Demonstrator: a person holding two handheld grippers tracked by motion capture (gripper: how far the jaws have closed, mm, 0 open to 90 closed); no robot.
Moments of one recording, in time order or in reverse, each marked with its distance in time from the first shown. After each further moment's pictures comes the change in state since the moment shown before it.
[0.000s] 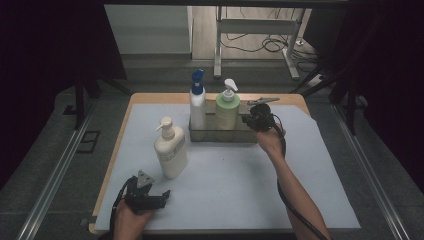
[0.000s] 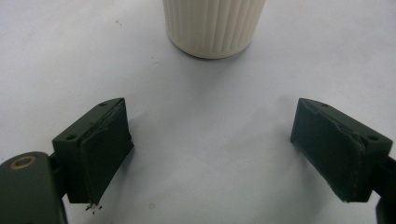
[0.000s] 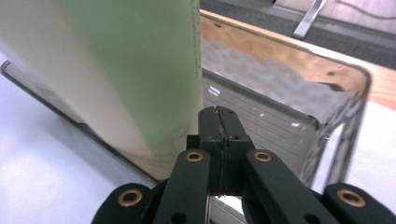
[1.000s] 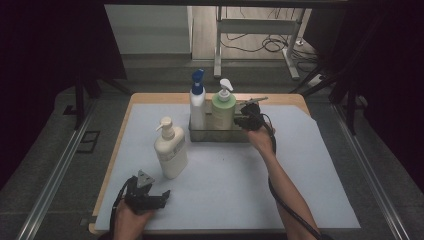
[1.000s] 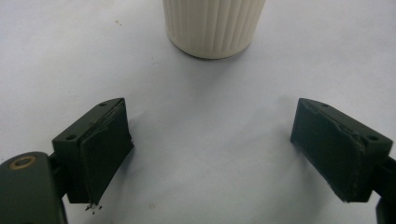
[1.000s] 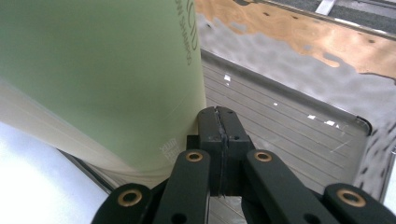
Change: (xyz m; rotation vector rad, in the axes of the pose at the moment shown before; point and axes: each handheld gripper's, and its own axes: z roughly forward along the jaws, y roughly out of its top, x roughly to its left) left arm 0.000 0.000 0.000 0.000 0.000 0.000; right arm 0.006 0.001 0.039 0.066 0.045 0.026
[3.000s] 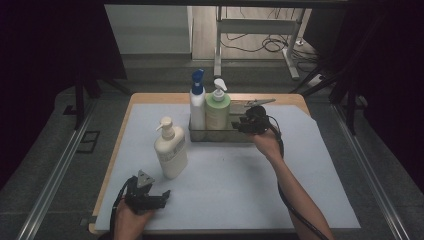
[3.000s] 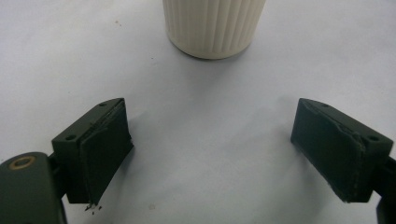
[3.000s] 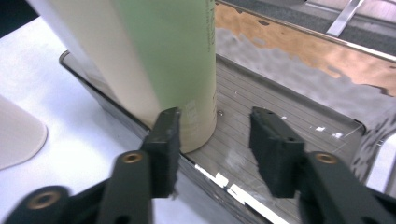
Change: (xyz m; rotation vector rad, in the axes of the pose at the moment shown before) left arm 0.000 0.000 0.000 -0.001 -0.001 0.000; right arm 0.012 -0.005 -0.043 -0.055 0.055 -0.061
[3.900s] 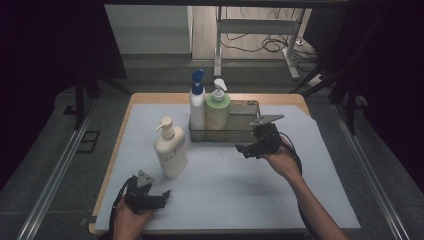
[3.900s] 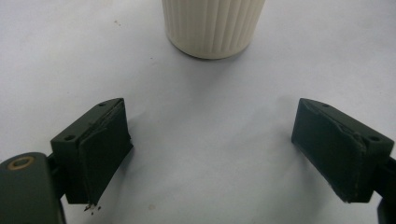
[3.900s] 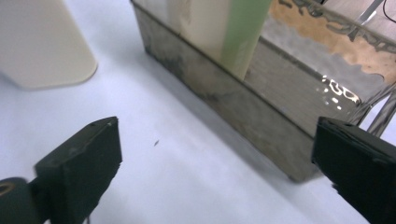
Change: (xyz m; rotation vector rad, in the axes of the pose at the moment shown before) left arm 0.001 0.001 0.000 0.002 -0.006 0.001; right arm 0.034 -0.033 -0.061 0.050 0.019 -0.178
